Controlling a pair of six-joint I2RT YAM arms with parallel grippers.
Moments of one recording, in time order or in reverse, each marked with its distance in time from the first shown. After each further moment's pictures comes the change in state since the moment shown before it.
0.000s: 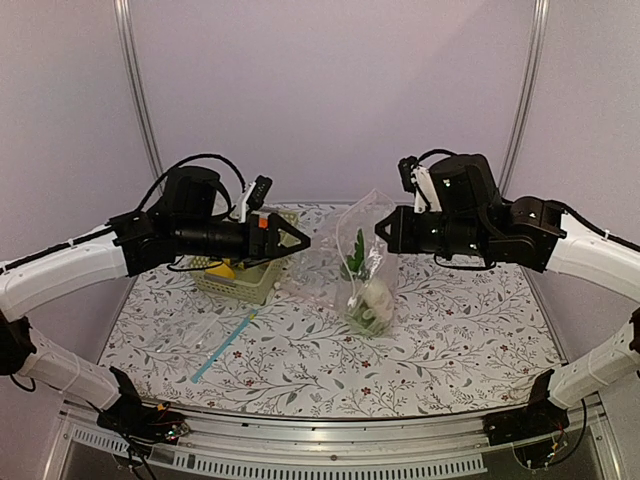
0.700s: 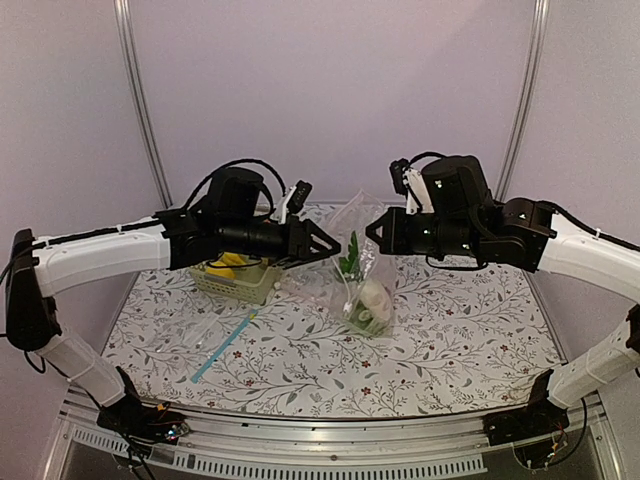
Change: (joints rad) left arm -0.065 0.235 0.095 0.140 0.068 -0.062; right arm 0.000 0.037 0.000 0.044 -0.051 0.021
